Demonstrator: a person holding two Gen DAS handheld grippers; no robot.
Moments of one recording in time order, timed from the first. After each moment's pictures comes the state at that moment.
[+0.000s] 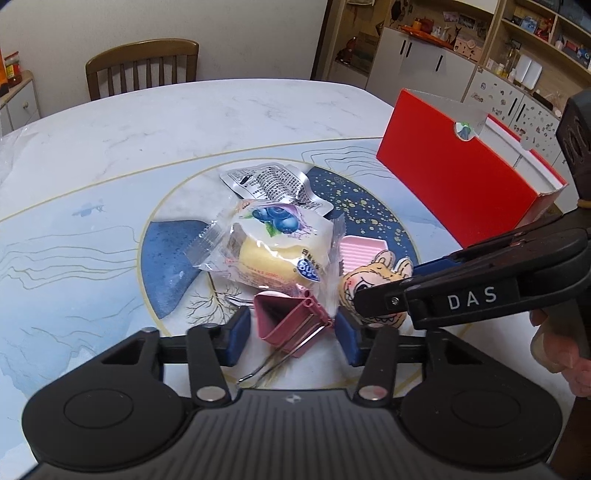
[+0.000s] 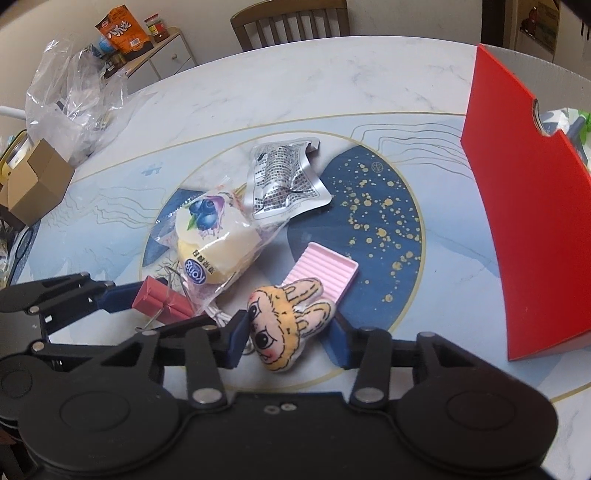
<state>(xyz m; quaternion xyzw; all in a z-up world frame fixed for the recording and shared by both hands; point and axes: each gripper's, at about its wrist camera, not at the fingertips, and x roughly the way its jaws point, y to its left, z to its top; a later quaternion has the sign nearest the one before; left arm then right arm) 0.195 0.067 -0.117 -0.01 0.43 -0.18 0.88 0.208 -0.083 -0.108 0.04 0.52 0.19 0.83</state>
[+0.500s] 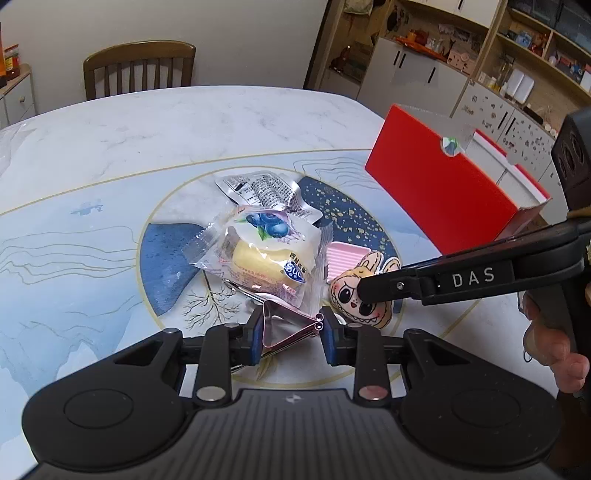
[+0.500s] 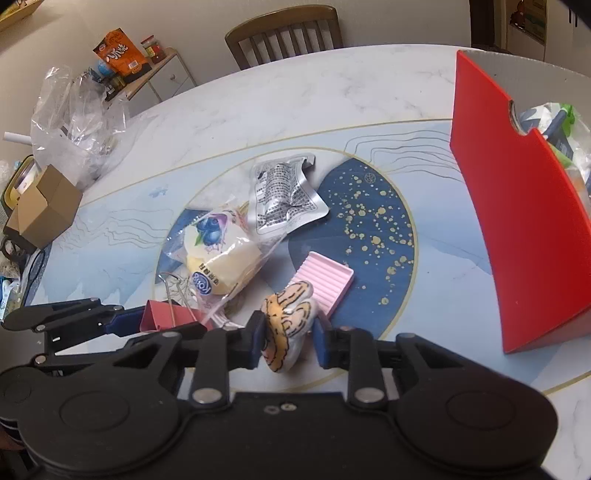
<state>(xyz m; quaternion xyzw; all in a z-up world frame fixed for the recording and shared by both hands) 0.187 0.075 -0.107 -0.03 0.42 -0.19 0.89 0.204 -0.094 -0.096 0.07 0.51 0.19 0.84</state>
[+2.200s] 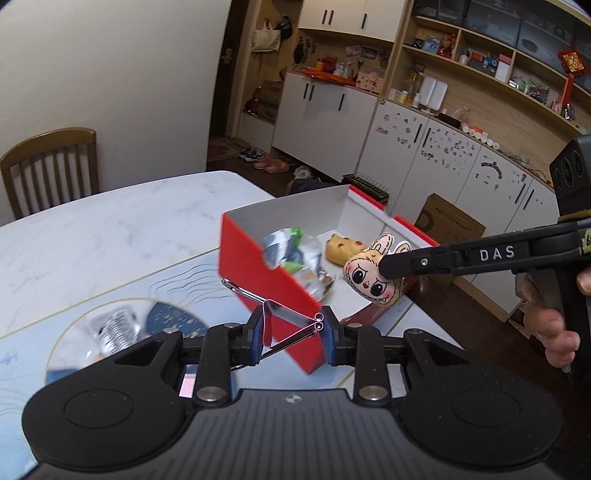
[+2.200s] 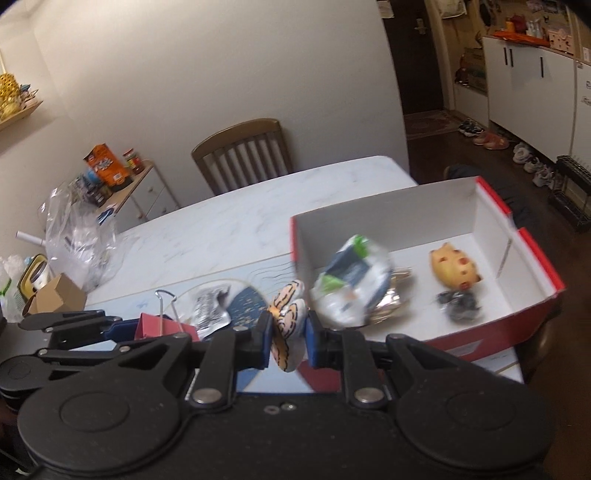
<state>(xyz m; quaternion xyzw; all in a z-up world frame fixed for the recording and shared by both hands) 0.185 -0.061 0.012 0.01 0.34 -0.30 0.89 0.163 -0.269 0.029 0.12 0.38 0.14 0.91</state>
